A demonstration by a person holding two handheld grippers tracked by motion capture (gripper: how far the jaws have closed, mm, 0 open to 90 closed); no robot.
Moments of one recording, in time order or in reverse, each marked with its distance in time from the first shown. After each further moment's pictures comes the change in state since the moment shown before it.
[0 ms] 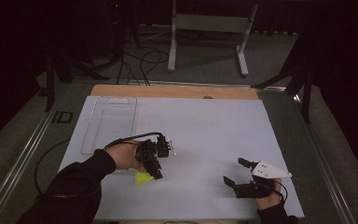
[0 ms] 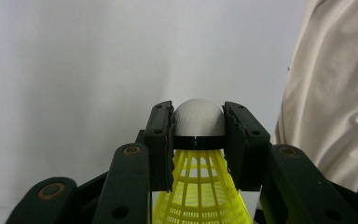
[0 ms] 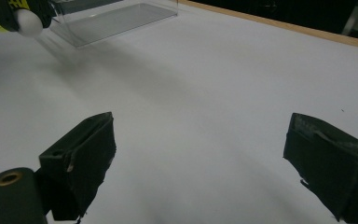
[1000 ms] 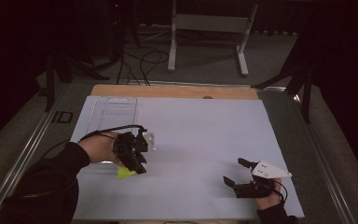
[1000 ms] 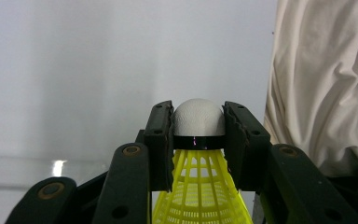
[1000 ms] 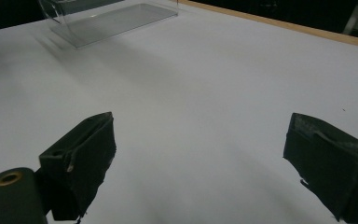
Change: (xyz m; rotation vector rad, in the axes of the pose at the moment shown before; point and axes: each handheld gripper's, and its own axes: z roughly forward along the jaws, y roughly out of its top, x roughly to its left) left arm -0.005 -0.044 -0.048 -0.065 0.035 0.097; right arm 0.000 0.000 0.000 0.000 0.004 0.005
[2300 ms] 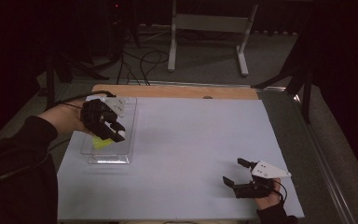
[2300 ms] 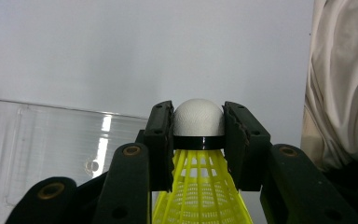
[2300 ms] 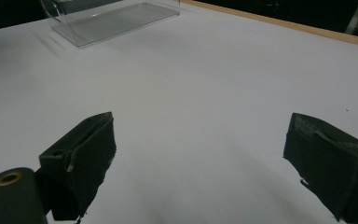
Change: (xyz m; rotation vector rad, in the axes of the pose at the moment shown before) left arm 0.031 -0.047 -0.088 -0.122 0.158 0.020; right arm 0.000 0.000 0.001 0.003 0.005 0.001
